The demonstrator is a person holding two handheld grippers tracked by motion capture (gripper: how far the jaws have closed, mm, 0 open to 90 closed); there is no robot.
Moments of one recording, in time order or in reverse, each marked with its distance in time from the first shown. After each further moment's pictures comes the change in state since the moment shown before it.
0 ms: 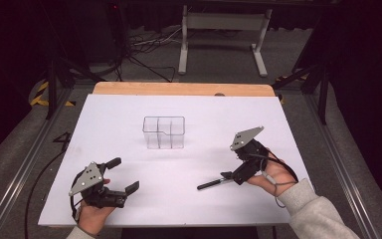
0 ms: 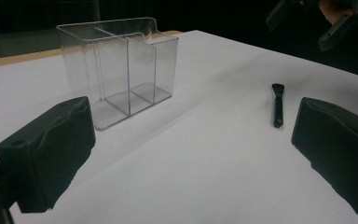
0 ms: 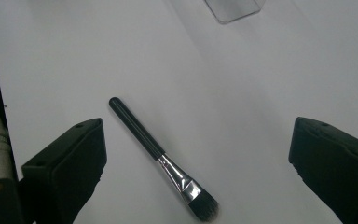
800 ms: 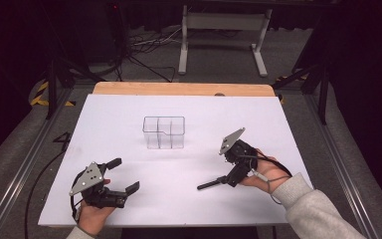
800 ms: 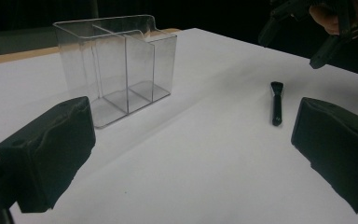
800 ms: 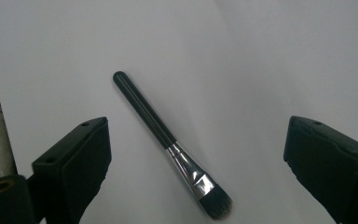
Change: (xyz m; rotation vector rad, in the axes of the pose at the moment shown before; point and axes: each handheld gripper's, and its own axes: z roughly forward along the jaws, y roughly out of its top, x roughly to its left) left arm 0.000 0.000 0.001 0.007 -0.007 -0.011; right arm 0.003 0.011 0.027 0.164 0.051 -0.047
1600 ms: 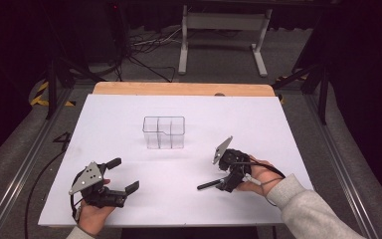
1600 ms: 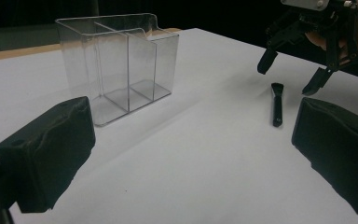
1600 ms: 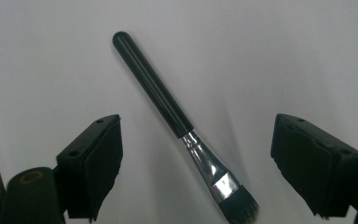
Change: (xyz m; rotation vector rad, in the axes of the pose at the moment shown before) left arm 0.002 -0.001 0.000 0.000 0.002 -0.017; right arm 0.005 -0.004 0.031 0.130 0.048 -0.033
